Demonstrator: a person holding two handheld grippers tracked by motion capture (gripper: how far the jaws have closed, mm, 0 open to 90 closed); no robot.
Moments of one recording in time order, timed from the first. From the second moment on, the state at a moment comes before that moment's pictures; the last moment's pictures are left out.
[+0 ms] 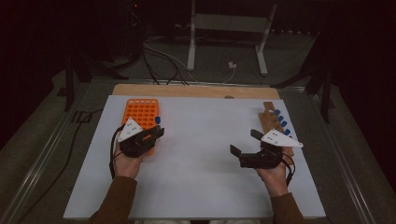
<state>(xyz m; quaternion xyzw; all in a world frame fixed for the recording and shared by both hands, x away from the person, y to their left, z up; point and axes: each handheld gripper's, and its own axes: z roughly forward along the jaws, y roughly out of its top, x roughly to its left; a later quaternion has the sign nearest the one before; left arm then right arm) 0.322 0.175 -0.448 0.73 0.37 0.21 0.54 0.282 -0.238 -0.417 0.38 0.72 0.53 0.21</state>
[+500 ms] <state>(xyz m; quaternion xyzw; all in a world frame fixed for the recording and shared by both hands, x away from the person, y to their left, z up) 0.320 0.206 -0.471 0.72 0.42 0.22 0.50 0.274 -0.254 -0.420 0.39 0.72 0.53 0.22</state>
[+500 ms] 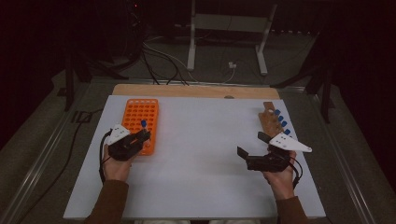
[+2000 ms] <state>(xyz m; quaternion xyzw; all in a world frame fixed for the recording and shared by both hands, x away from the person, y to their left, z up) 0.313 0.197 -0.501 0.76 0.43 0.24 0.43 0.271 -0.257 -0.429 0.39 0.72 0.53 0.21</state>
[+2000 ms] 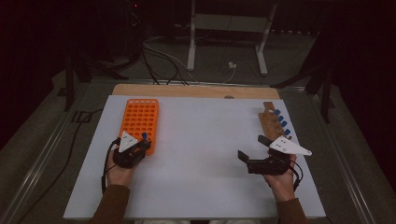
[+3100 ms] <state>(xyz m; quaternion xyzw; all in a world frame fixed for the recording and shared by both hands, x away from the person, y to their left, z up) 0.293 0.211 -0.470 0.72 0.45 0.23 0.47 0.281 -0.276 -0.418 0.41 0.72 0.51 0.25</state>
